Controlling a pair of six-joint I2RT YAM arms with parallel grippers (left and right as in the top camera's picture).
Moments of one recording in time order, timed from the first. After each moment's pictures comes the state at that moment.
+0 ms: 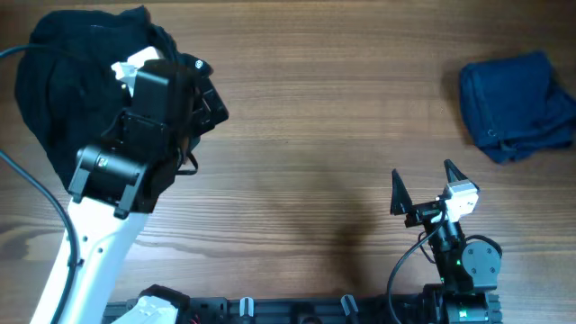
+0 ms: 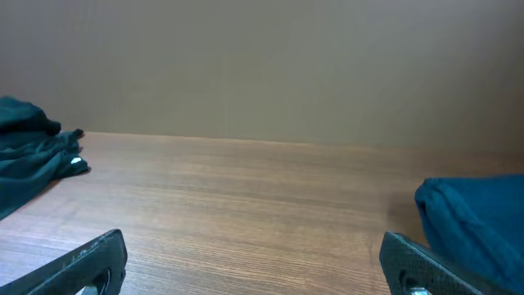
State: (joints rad) left arm -0.35 1.24 1.43 -1.01 -0.34 -0.69; right arm 0.02 0.02 0.01 0.01 -0.18 0.03
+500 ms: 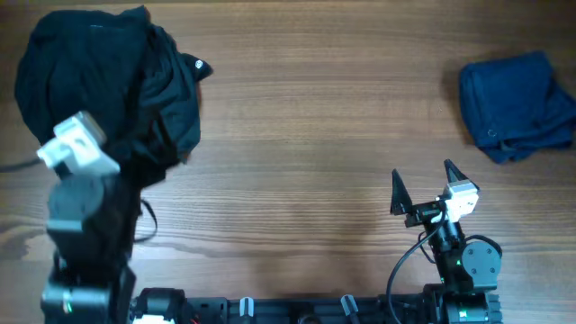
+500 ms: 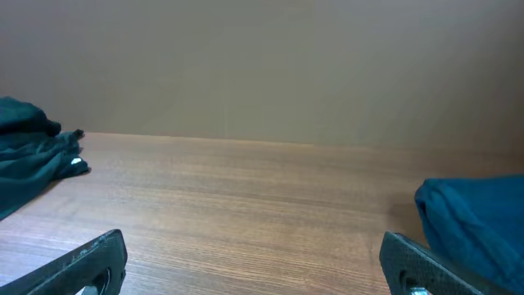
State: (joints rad) left arm -0.08 0.63 0.89 -0.53 -0.13 -0.48; right arm 0.02 0.02 0.01 0.01 -0.18 0.03
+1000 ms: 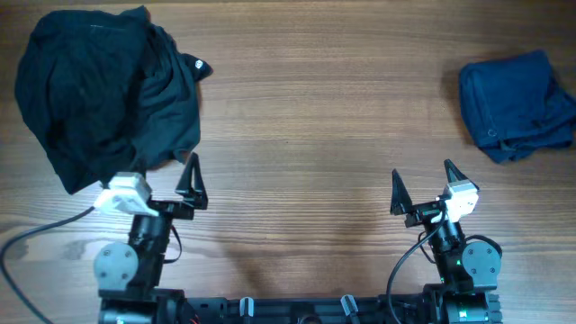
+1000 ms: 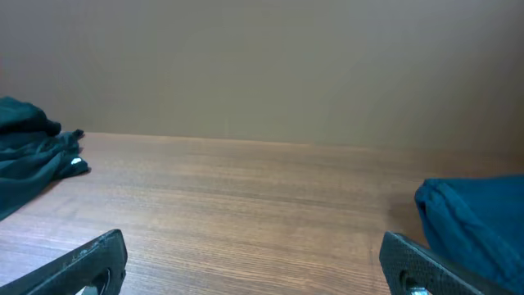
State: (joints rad) left arm -0.08 0.21 0.27 -0.02 0.07 -0.32; right arm 0.02 0.02 0.01 0.01 -0.18 0.03
